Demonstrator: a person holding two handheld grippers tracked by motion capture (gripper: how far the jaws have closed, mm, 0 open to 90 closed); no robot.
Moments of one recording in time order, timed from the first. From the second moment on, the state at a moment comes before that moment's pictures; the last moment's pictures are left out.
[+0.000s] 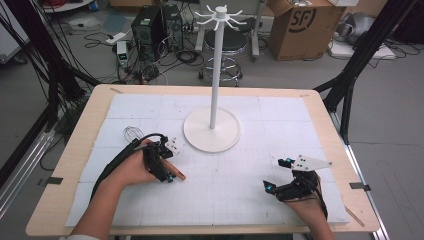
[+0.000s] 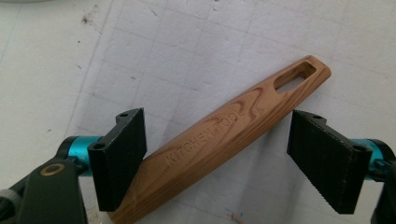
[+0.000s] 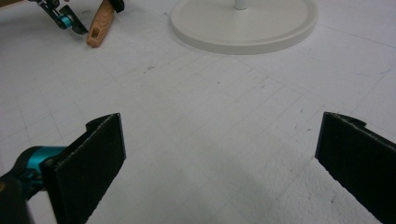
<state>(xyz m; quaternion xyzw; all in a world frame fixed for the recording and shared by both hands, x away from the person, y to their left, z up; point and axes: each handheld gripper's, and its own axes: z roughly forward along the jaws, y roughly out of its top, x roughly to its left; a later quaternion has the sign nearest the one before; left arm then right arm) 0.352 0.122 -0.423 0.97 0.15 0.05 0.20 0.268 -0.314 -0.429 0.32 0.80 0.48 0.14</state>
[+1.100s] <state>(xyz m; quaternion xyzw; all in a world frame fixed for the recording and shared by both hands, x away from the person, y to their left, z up) 0.339 0.123 -0.417 0.98 0.12 0.02 0.18 0.268 -0.313 -0.429 0.32 0.81 0.48 0.14</state>
